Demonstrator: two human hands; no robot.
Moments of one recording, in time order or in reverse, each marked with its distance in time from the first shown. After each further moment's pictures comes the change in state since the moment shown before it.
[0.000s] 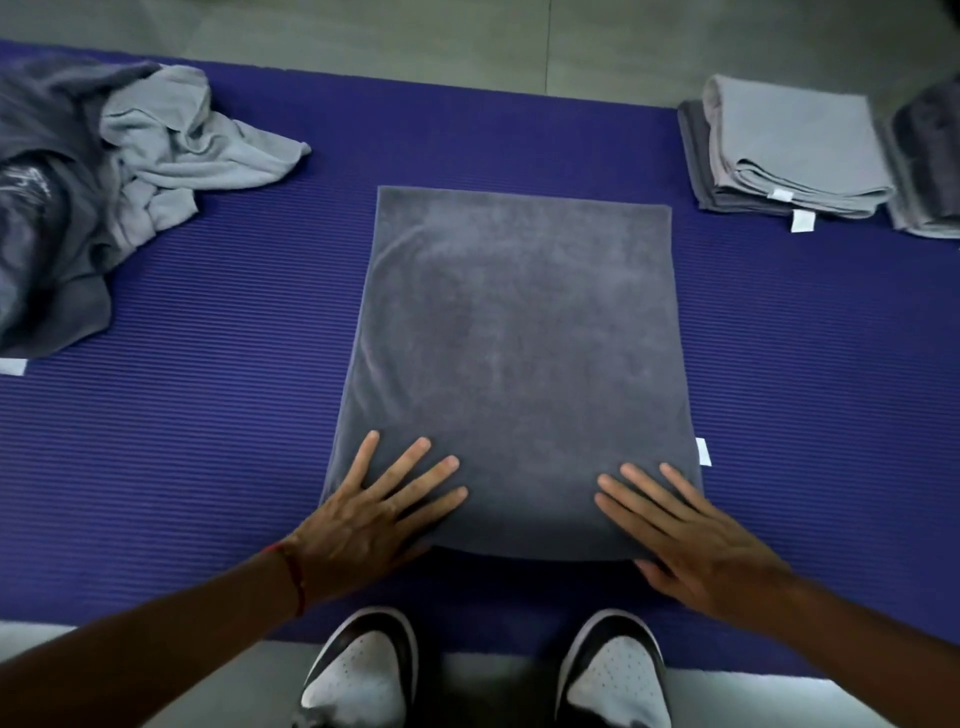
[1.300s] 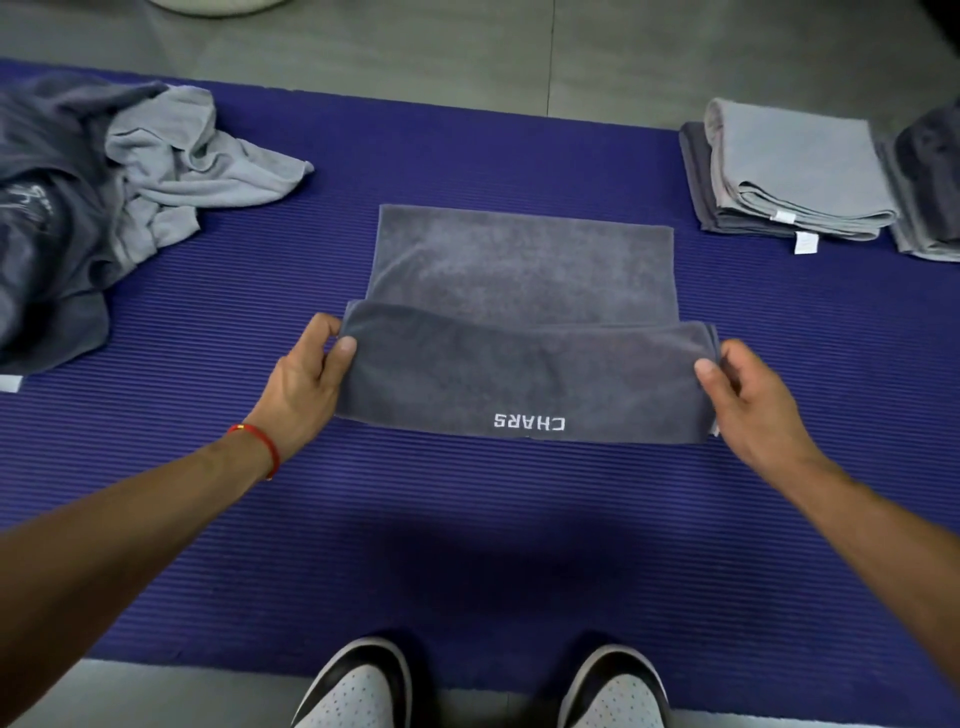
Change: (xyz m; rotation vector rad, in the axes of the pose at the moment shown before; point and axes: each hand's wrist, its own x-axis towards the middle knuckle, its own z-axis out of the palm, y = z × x) left_hand 0.055 -0.111 -0.069 -0.885 0.383 -0.811; right_hand 0.077 0.099 -0.077 0.901 0.450 0.863
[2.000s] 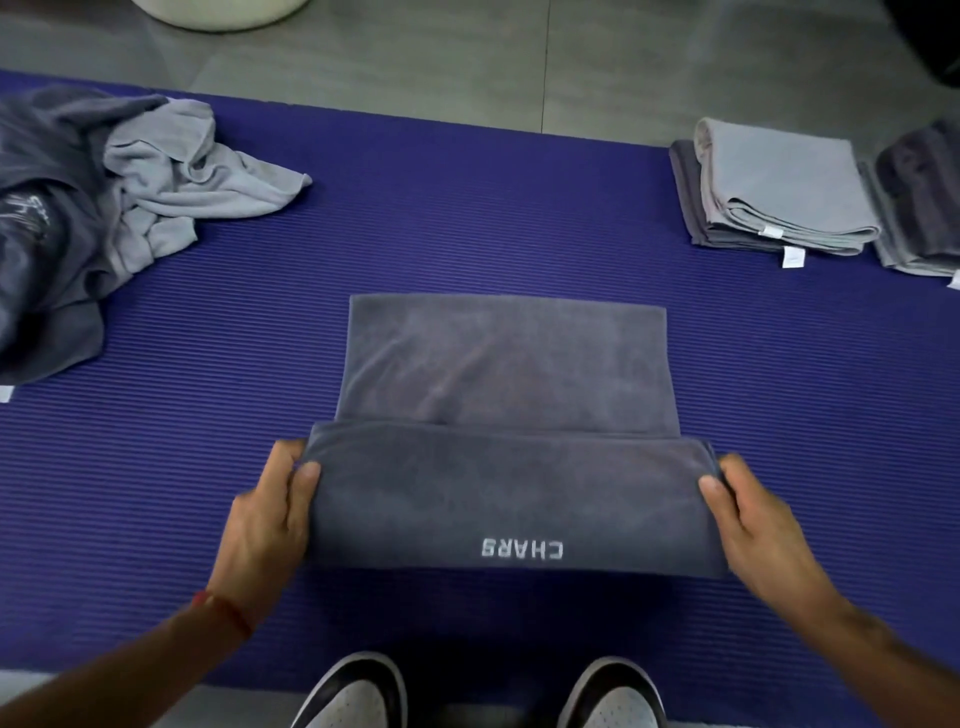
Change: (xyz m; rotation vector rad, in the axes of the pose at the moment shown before) left_hand -0.114 -0.011 0.011 0.031 0.145 -0.116; right_hand -0.096 0.021 0.004 -0.124 -0.082 0.064
